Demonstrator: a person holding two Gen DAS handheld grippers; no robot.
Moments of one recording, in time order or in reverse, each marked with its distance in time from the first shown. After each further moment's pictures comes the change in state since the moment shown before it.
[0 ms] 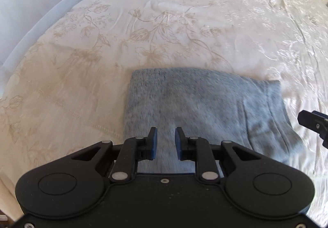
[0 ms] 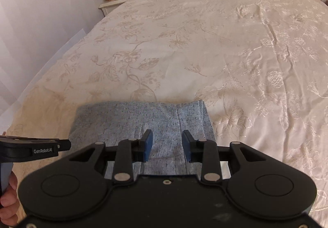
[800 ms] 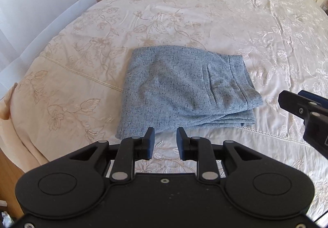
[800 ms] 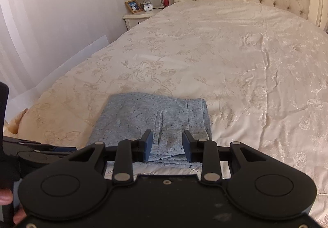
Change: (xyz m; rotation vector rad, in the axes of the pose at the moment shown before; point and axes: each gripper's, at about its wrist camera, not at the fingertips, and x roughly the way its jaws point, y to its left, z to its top) left arm -0.100 -0.041 -0.083 -0.030 -0.042 0.042; right arm -0.132 0.019 -0.060 -0.133 -0.108 0.041
